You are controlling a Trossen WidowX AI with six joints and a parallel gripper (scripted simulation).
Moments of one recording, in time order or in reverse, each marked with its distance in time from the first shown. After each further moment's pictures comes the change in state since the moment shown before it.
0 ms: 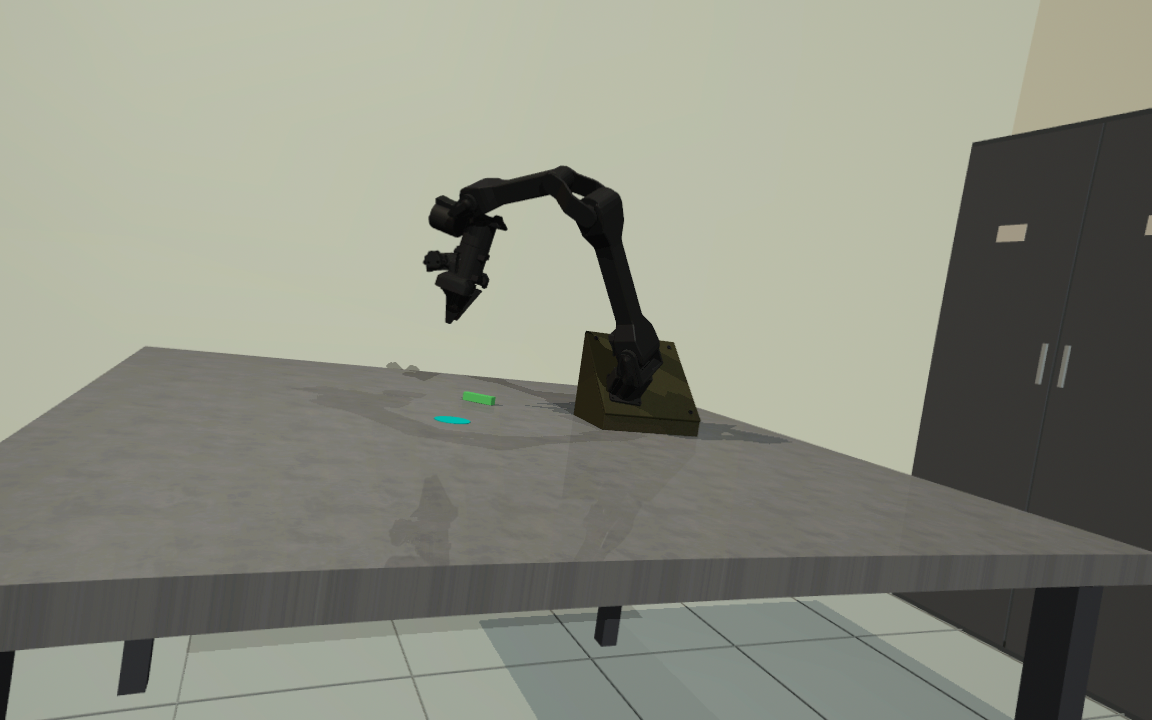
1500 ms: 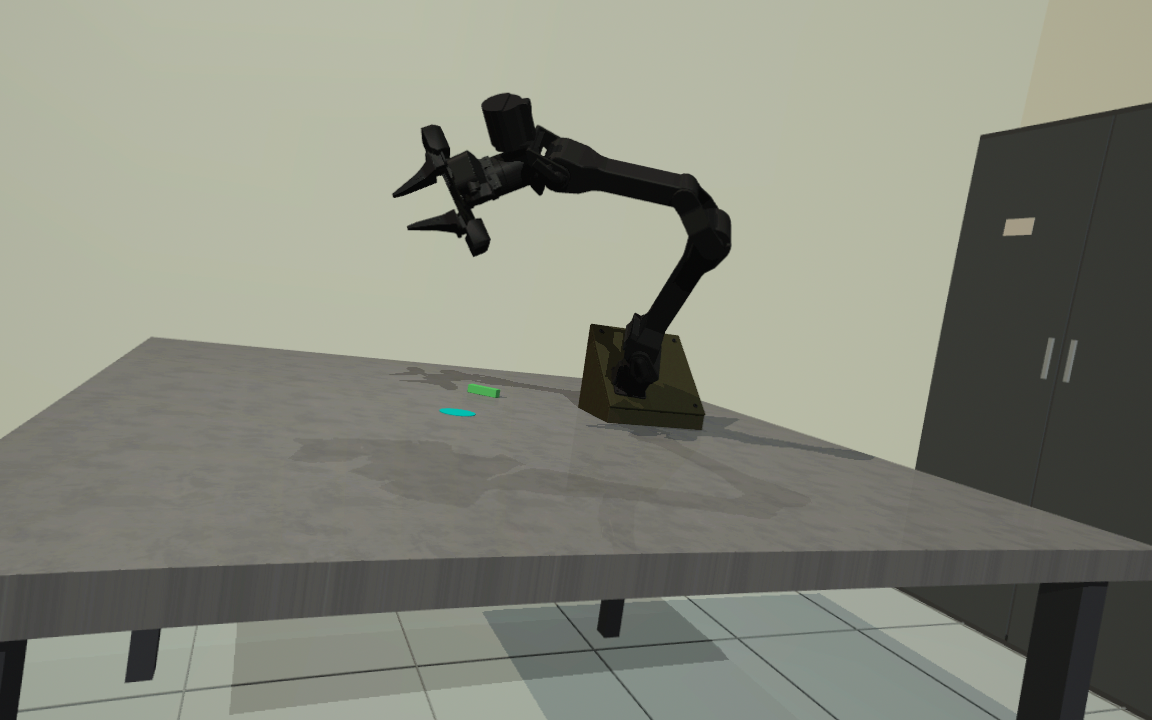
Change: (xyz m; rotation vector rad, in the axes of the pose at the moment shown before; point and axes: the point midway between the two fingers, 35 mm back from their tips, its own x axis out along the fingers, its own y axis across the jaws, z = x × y) arm -0.172 0.317 0.031 -1.454 -0.946 -0.302
